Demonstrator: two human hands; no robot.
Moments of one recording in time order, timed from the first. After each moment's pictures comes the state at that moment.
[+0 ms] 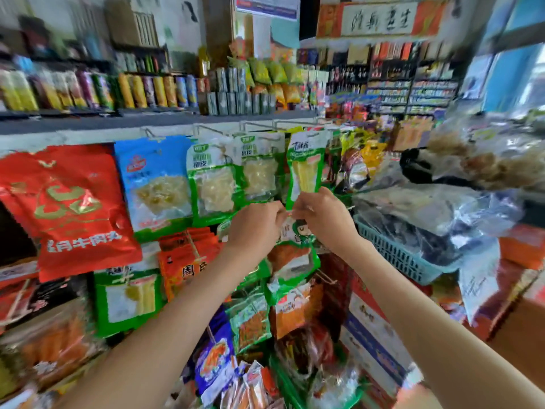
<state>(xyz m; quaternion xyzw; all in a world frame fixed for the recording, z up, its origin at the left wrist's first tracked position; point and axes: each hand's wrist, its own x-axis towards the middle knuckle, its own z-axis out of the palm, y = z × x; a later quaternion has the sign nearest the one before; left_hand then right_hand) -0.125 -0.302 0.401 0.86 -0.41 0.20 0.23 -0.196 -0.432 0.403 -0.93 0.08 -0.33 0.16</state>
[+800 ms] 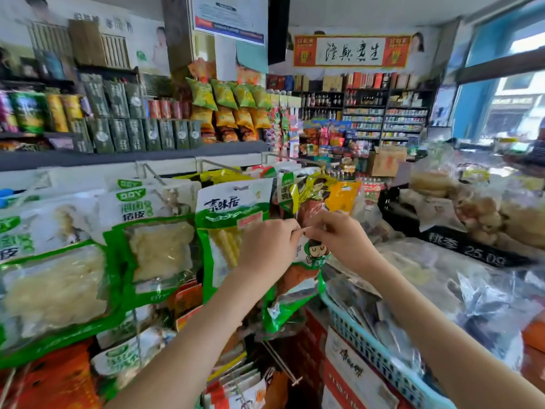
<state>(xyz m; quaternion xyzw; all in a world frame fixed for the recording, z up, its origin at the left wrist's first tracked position) -0.018 -0.594 0.418 0.81 -0.47 0.22 0.27 -0.102 -0.727 0.419 -0.91 0.12 -0.32 0.25</state>
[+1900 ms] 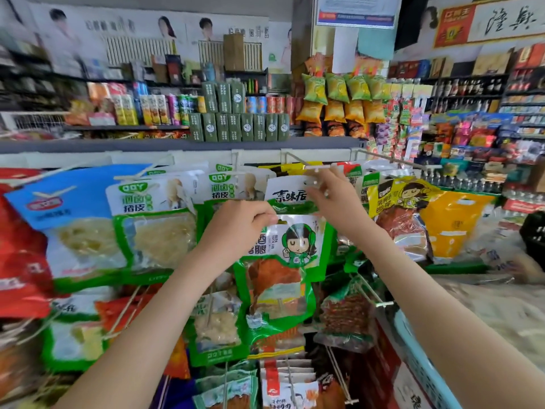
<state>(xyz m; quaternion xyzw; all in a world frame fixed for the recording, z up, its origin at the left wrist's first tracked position) 0.000 -0.493 0.444 0.89 -0.28 0.20 0.30 0.009 -0.689 0.449 -0.88 -0.12 -0.34 0.32</state>
